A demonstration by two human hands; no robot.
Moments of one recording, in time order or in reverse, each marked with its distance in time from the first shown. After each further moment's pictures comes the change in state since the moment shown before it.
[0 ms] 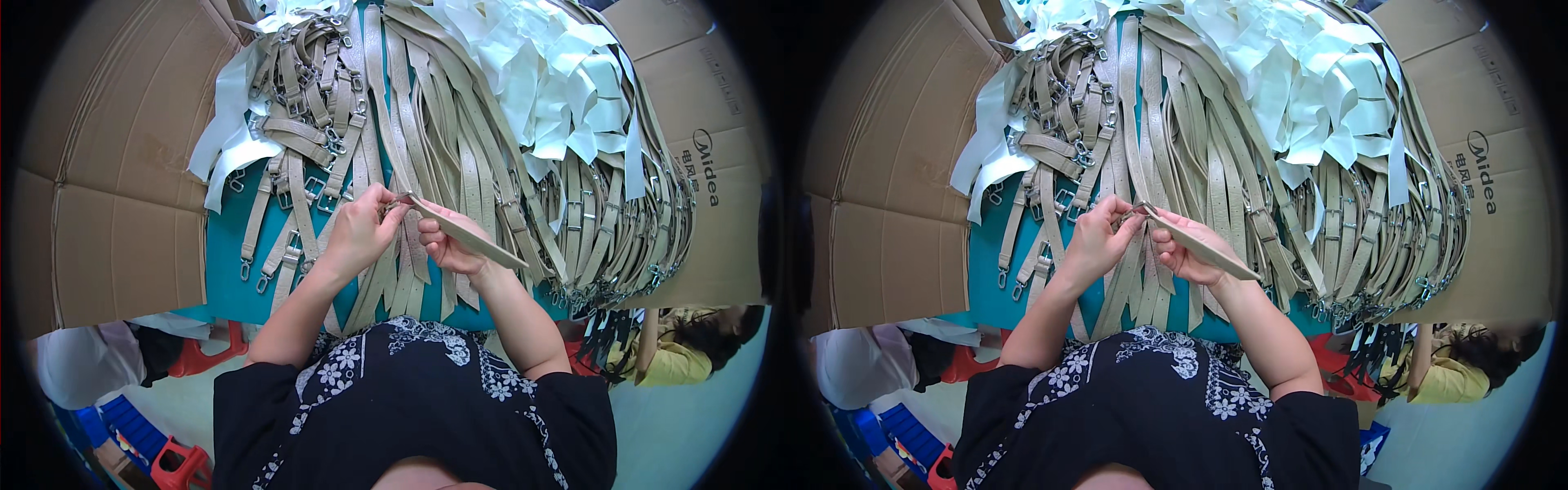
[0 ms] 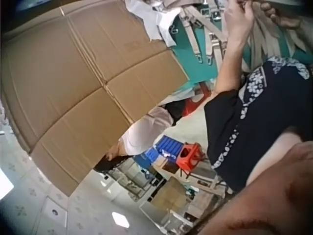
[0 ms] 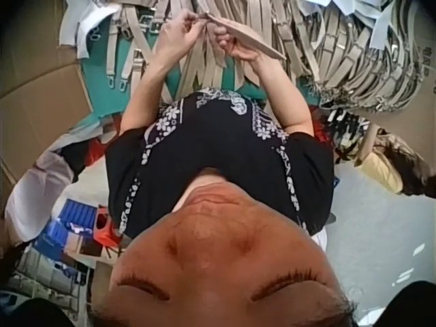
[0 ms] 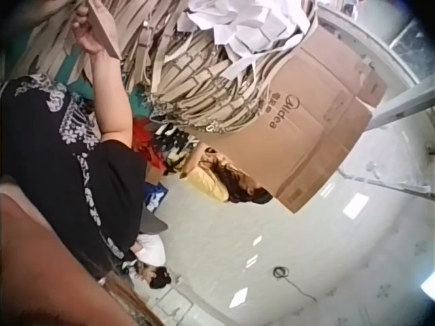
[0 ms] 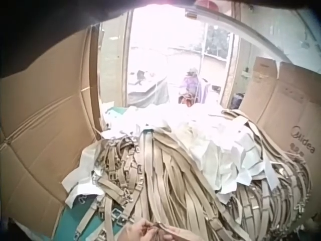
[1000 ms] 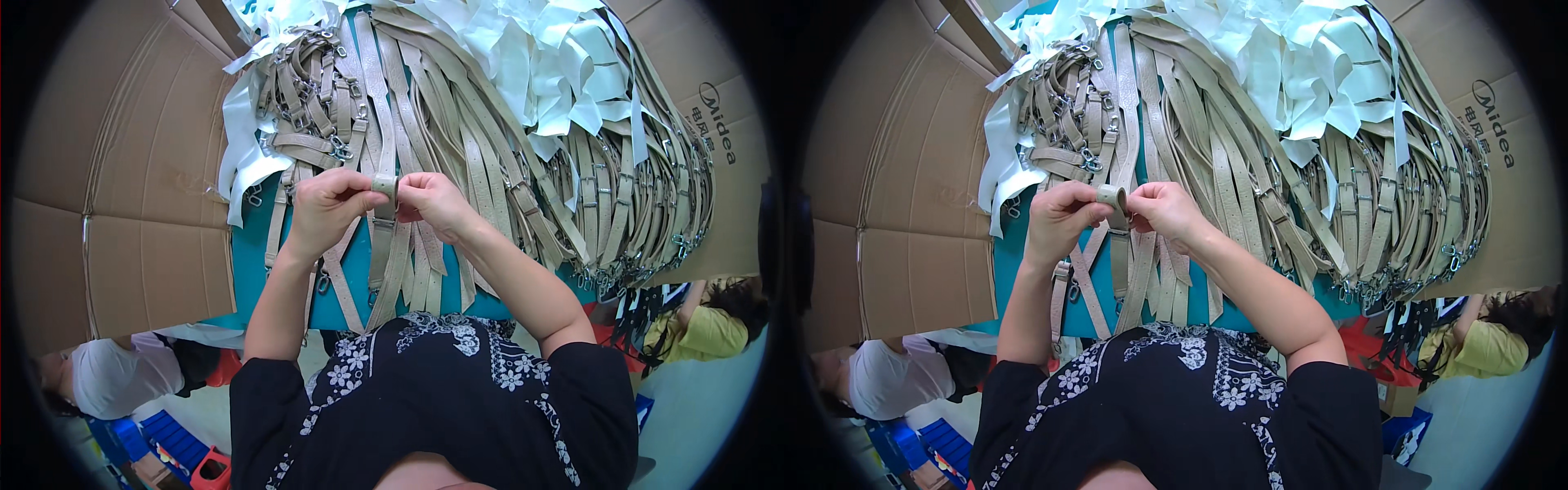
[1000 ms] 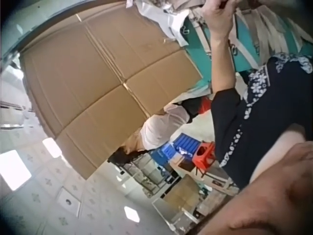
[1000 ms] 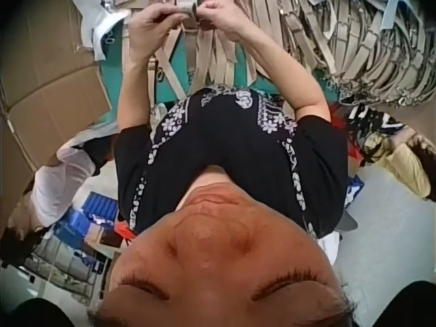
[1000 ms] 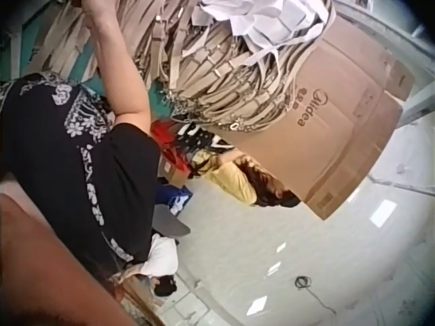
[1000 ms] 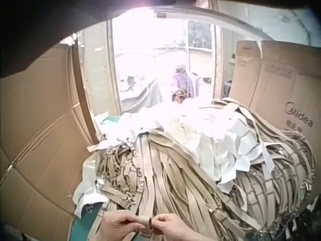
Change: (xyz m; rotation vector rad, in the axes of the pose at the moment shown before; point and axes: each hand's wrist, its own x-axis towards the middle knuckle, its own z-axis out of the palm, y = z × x) left_hand 0.019 0.026 -0.062 -0.116 -0.129 0.251; right_hand 0.042 0.010 0.046 -0.995 0.478 -0.248
